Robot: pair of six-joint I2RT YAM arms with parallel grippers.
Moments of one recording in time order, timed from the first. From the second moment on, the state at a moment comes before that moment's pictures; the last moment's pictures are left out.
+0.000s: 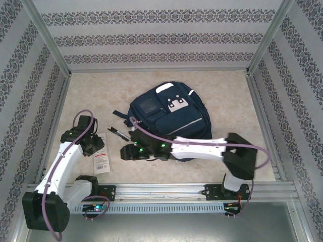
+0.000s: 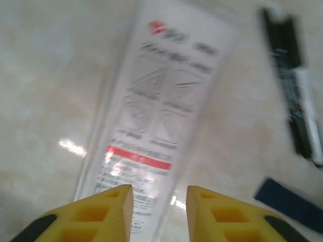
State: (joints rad) left arm 0.01 0.97 0.68 -1.02 -0.04 -0.71; right arm 1.19 1.76 1.18 -0.14 -0.19 1.03
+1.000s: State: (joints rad) left arm 0.32 1.07 0.46 -0.84 0.11 -0.96; right arm 1.14 2.36 1.67 -0.02 -0.35 1.12
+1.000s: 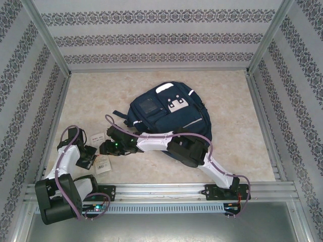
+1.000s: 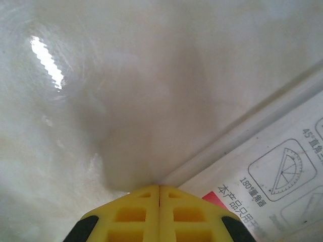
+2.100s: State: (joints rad) left arm 0.33 0.97 0.49 -0.86 0.13 -0.93; right arm 1.21 2.33 1.71 -0.13 -0.32 1.19
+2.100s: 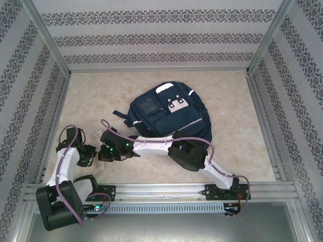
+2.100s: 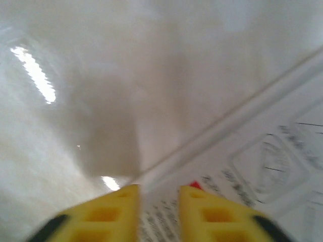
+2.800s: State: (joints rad) left arm -0.05 0.84 0.88 -0.67 0.73 -0.58; right arm 1.01 1.20 1.07 -0.42 0.10 0.79
